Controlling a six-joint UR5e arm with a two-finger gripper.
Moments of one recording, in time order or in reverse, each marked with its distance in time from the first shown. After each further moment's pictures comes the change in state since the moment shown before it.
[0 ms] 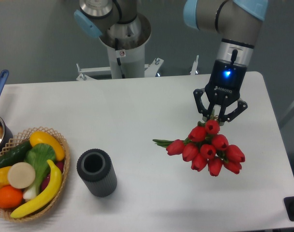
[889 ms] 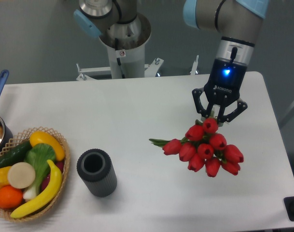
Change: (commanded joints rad) arm -0.055 -0.002 0.029 0.003 -0.066 -0.003
